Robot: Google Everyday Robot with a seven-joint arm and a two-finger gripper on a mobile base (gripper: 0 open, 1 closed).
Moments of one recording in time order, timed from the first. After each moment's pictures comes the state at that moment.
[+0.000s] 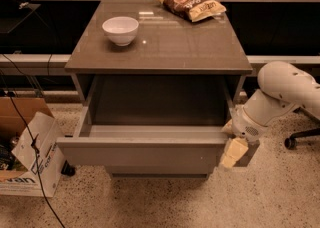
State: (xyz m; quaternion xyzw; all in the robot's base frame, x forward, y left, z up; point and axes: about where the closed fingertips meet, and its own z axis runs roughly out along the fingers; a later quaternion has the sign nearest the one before) arm 0.489 -0.208 0.660 -0.56 0.80 0.20 0.07
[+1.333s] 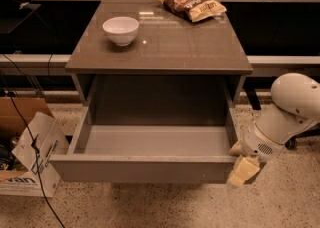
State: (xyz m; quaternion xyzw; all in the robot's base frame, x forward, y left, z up) arm 0.417 -0.219 0.666 -0.52 0.82 0.23 0.03
